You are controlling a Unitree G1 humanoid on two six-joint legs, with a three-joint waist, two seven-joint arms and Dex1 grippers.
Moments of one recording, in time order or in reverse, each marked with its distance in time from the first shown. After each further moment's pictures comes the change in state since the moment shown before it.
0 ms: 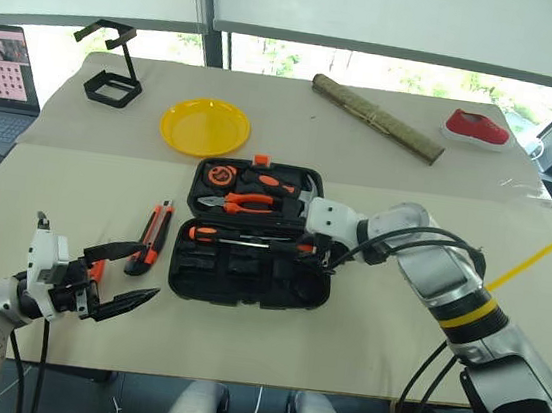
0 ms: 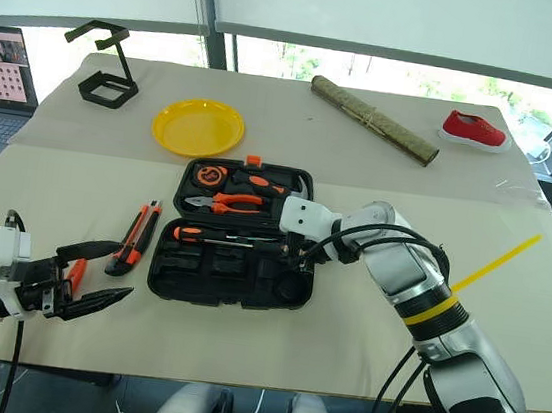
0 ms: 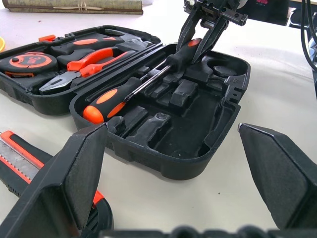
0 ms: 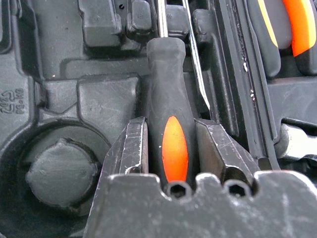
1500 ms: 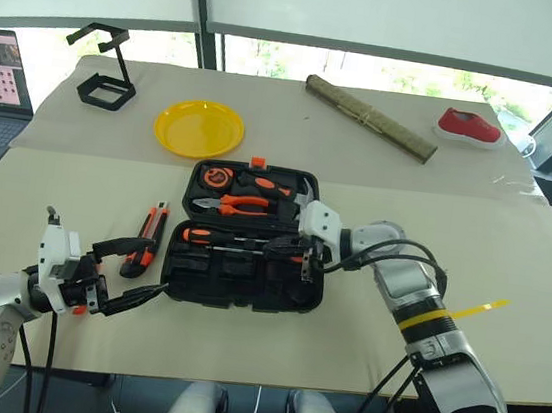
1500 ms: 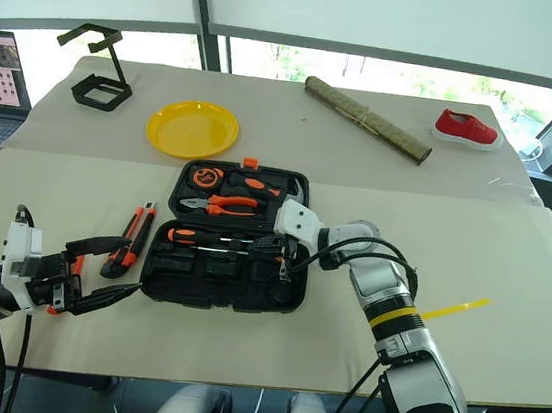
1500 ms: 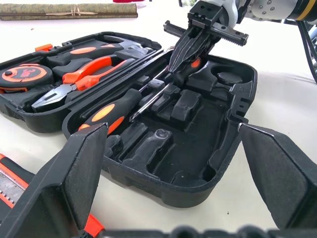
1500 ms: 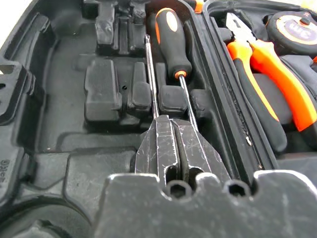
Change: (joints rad) left arm -0.036 -0.009 -0.030 -0.006 0.027 -0.003 0.027; right arm 0.078 0.244 -0.168 0.369 0.059 -0.493 0.010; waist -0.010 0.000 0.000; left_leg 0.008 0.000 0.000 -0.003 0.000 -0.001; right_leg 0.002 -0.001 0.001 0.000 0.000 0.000
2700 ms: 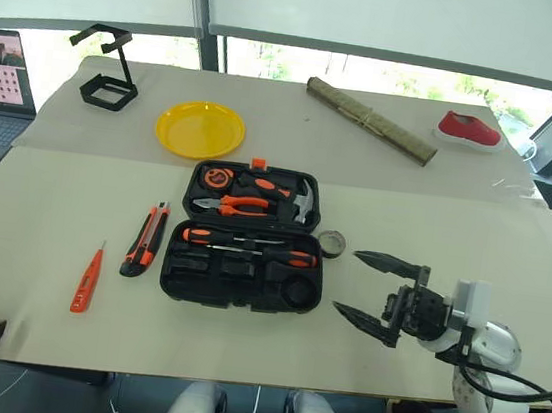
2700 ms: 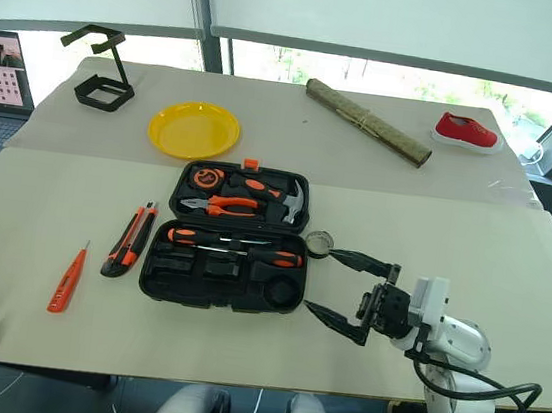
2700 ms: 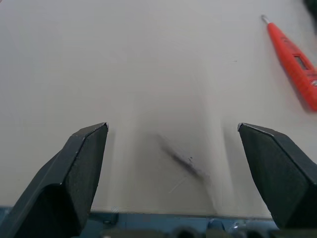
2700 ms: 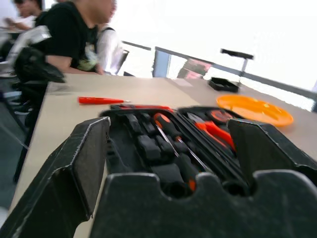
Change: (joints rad) left arm 0.527 -0.038 0.540 -0.116 -0.167 0.431 0.533; right arm 0.633 -0.100 -0.446 -0.617 0.533 -0.151 0.117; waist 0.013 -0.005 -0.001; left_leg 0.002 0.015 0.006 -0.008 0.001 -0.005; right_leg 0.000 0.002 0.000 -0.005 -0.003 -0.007
